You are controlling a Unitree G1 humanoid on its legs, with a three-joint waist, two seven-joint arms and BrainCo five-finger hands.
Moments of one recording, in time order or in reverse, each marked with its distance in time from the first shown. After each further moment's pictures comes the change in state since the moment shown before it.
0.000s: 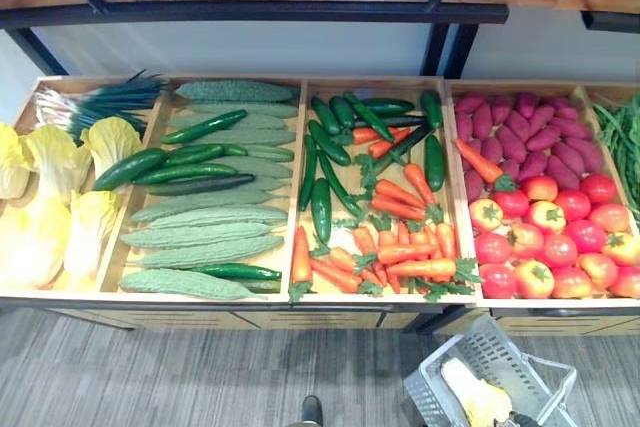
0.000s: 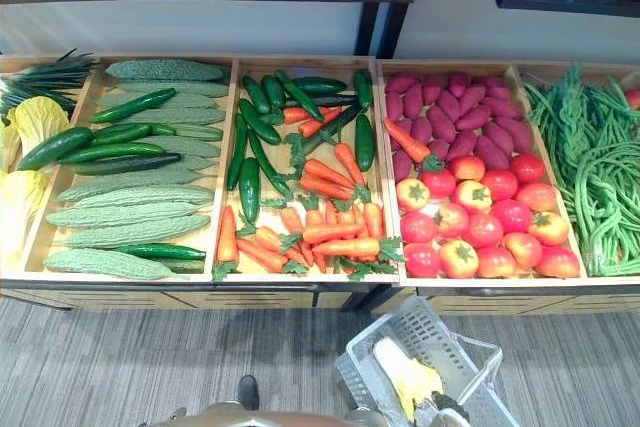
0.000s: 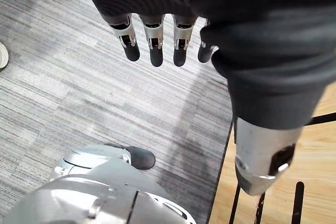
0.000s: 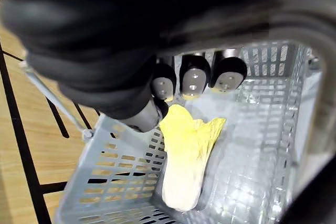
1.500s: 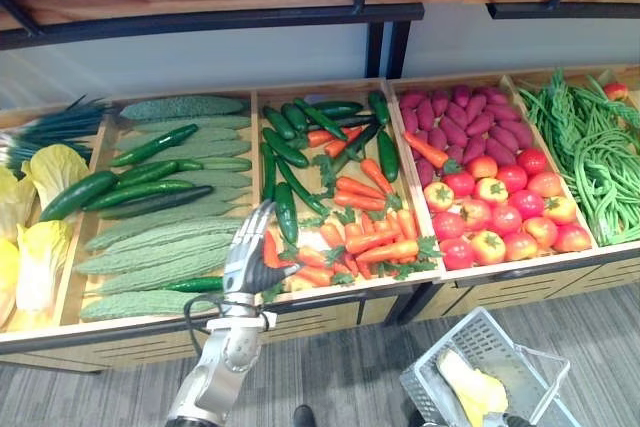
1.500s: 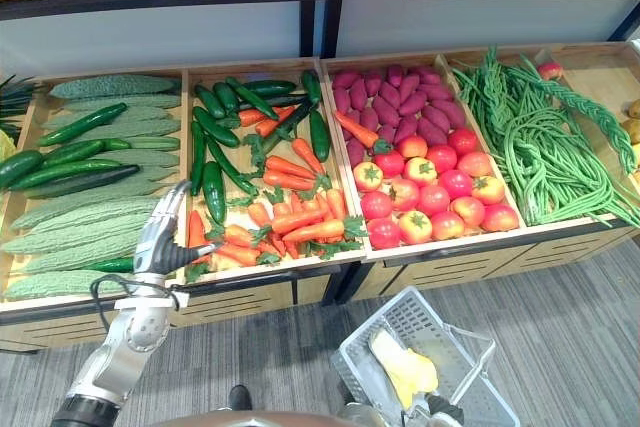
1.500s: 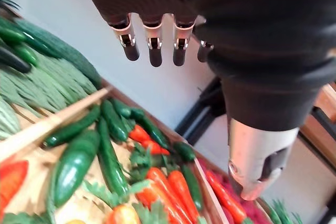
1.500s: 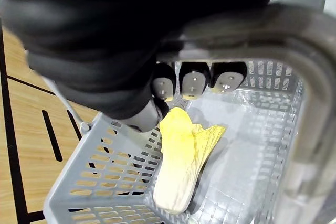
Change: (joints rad) left arm -0.135 0.337 -0.645 -0.964 0.572 -0.212 0.235; right arm 0.062 0.009 0.244 -0.056 0.038 -0.060 -0.044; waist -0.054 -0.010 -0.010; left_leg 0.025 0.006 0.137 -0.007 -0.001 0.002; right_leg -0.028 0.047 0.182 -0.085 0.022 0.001
